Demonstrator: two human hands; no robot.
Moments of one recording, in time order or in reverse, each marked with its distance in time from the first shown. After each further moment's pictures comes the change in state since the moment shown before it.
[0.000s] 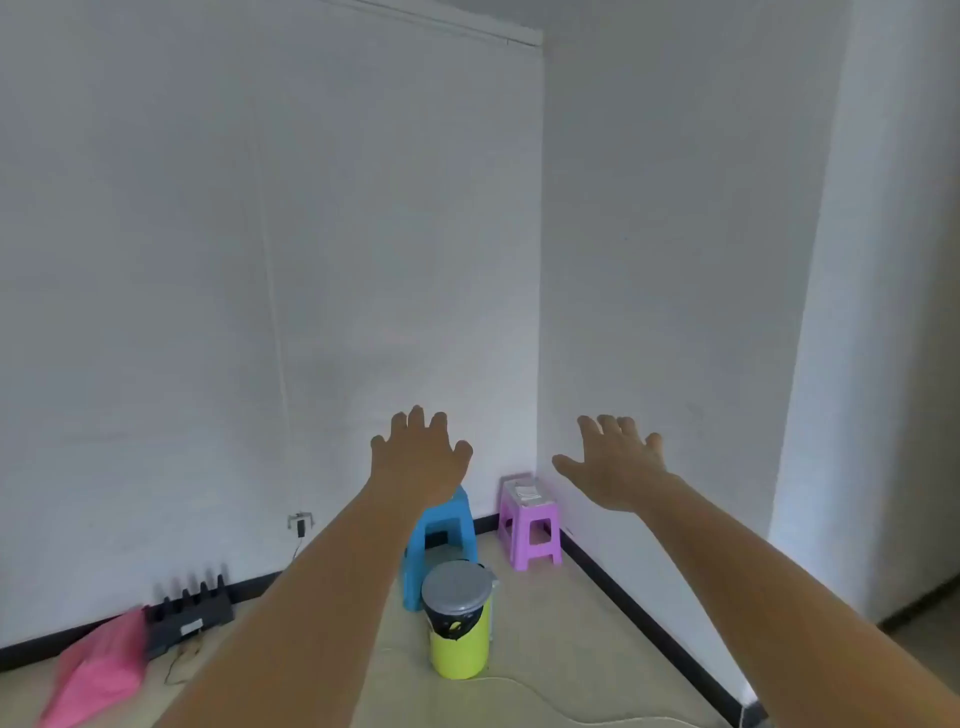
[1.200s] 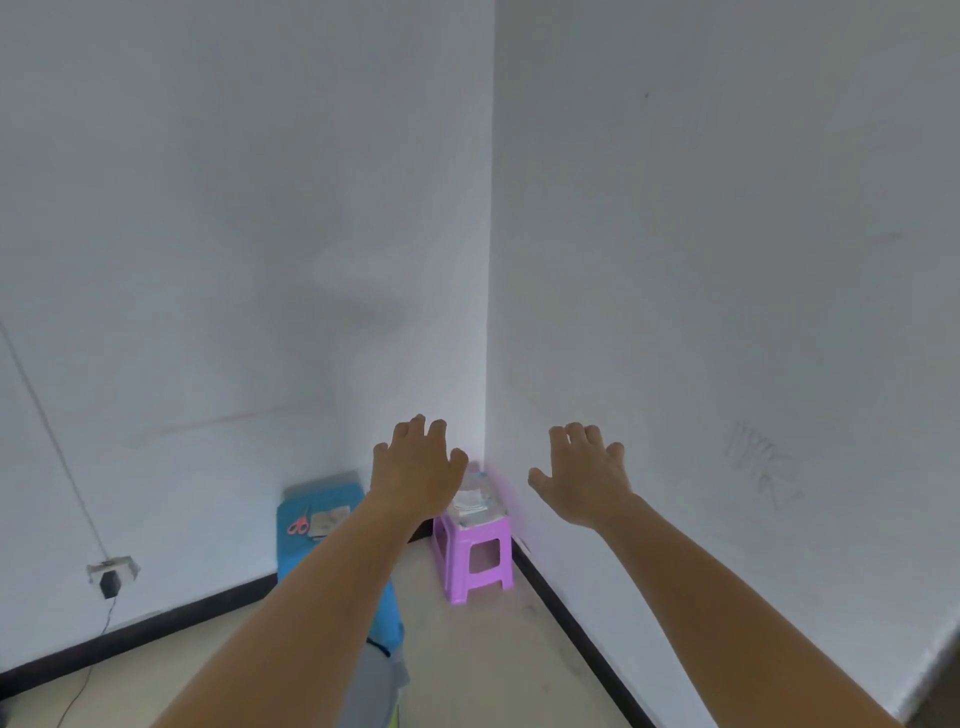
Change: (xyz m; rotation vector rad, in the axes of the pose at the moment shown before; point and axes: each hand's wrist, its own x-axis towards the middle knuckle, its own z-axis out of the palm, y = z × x) left_hand 0.608 0.160 0.362 -0.049 -0.136 0.101; right_hand 0.610 0.180 0.291 -0.046 -0.099 -0.005
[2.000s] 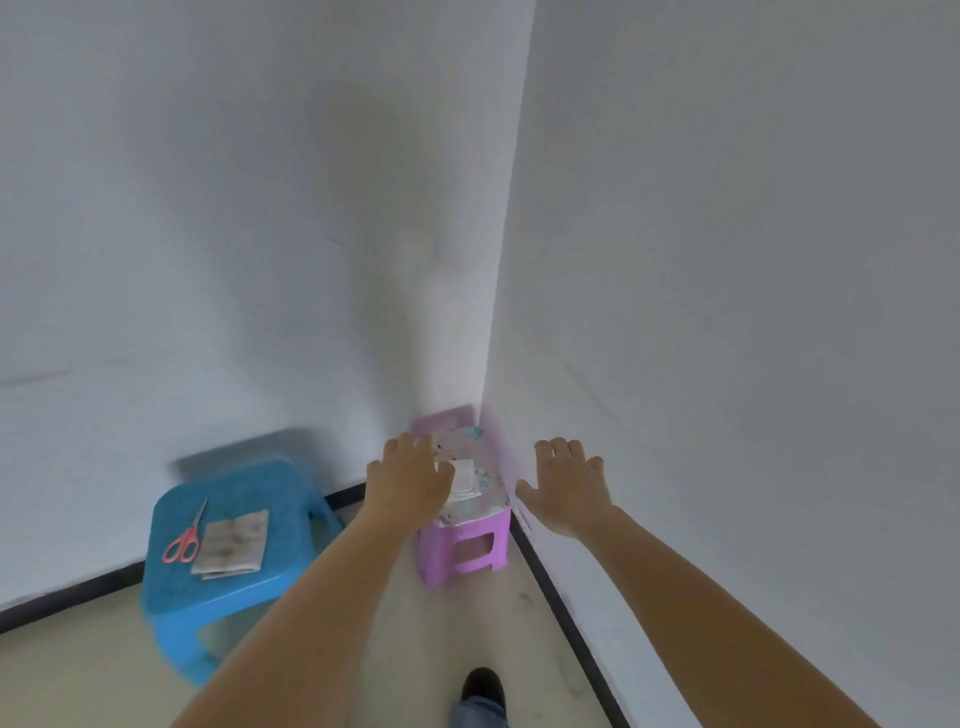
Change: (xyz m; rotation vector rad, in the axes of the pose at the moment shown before) left_hand 0.468 -0.067 0.304 -0.182 -0.361 -0.167; right_hand 0.485 0.036 0.291 0.027 -0.399 -0.047
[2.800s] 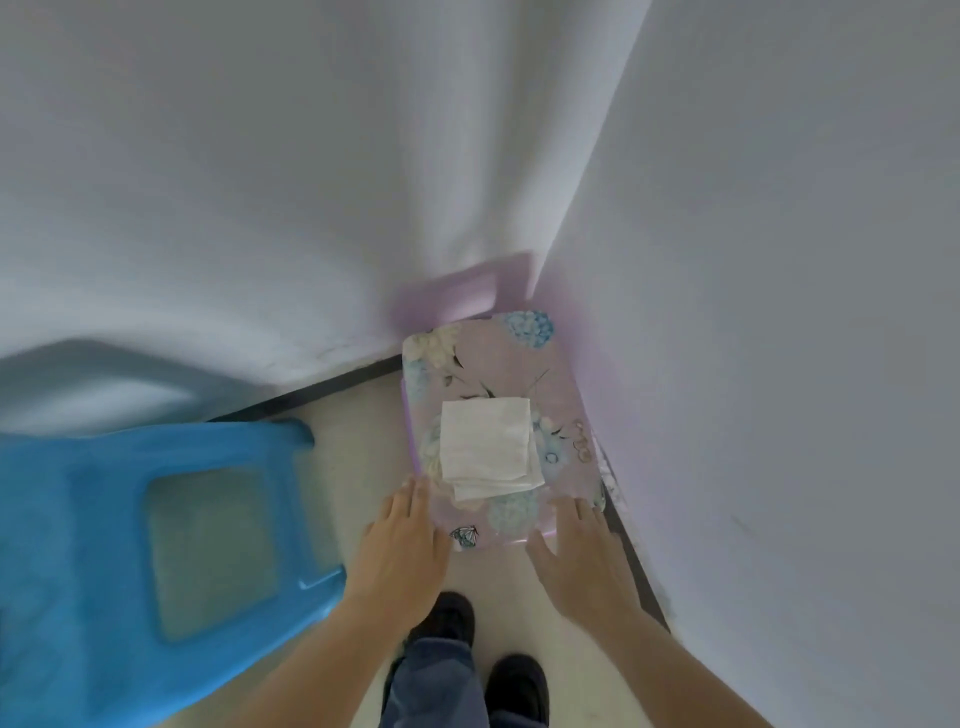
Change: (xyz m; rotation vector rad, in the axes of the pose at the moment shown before) left_hand 0.320 -0.147 0.371 -0.024 -0.461 -0.138; right_hand 0.342 0.009 0.389 0.350 -0.405 0.132
